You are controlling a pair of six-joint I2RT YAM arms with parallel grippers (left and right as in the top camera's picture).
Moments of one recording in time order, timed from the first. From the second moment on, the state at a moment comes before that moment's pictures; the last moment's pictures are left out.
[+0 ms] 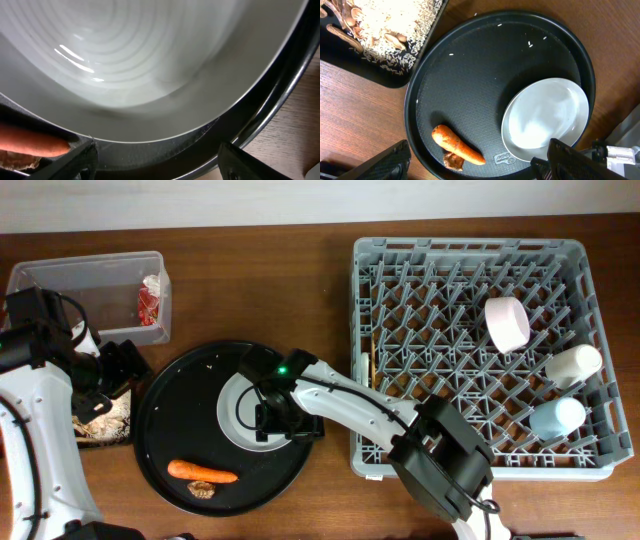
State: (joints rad) left arm 0.38 1.52 1.50 -1.37 0.15 -0.26; right arm 0.88 2.12 1.62 -1.04 -0.25 0.84
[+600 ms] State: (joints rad) left arm 0.38 1.52 1.50 -1.37 0.15 -0.26; right arm 0.84 2.15 1.57 -0.90 -0.09 0.95
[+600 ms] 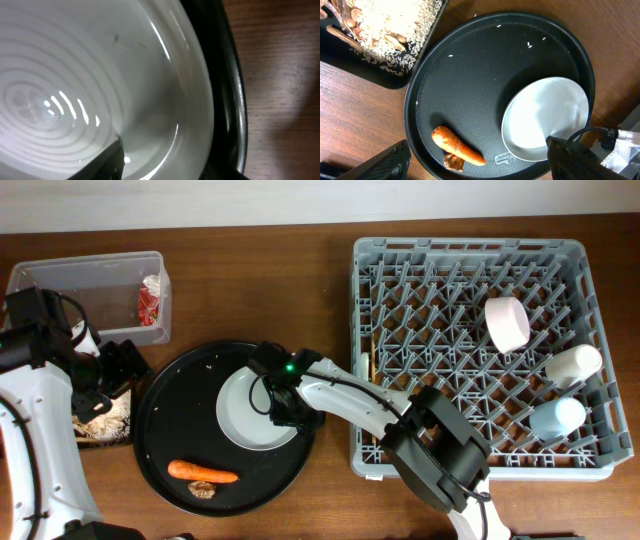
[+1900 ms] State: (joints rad) left arm 0.38 1.52 1.50 -1.36 0.15 -0.26; right arm 0.32 1.98 1.85 -1.26 0.93 0.53
